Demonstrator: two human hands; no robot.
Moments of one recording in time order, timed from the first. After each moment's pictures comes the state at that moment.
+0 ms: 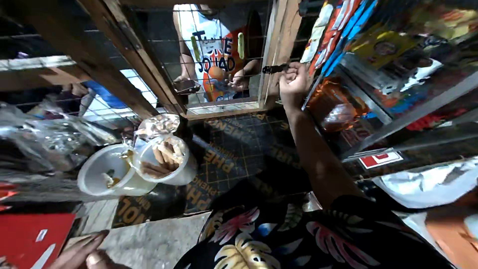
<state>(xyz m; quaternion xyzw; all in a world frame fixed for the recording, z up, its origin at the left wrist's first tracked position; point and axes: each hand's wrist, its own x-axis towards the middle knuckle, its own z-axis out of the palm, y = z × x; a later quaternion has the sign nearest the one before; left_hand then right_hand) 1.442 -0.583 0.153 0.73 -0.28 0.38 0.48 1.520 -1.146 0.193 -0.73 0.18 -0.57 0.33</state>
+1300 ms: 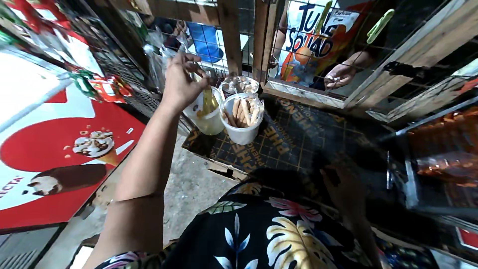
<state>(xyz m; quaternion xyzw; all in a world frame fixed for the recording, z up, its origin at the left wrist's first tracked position) 1.599 -0.614 0.274 0.91 -0.19 0.14 0.34 1.323 -0.996 0.119 -0.96 0.13 -0.13 0.22</state>
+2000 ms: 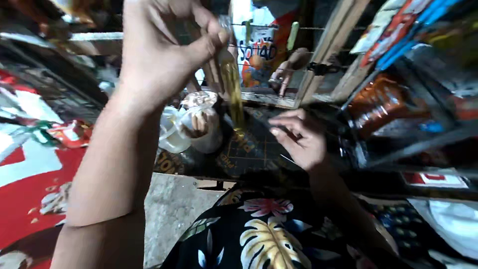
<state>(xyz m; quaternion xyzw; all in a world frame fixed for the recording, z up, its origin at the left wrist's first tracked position) 1.512 -0.752 0.397 0.71 -0.51 0.14 0.46 1.372 -0.976 0.221 -0.77 -0.17 -0.42 0.45</state>
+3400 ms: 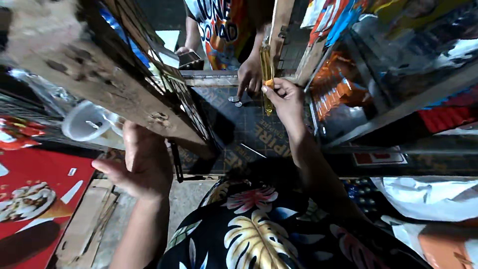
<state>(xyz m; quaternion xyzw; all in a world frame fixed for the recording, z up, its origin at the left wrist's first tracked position) 1.415 -0.776 0.225 0.59 -0.38 0.09 0.71 1.401 -1.097 0.184 -0.78 0.12 -0.31 0.53</state>
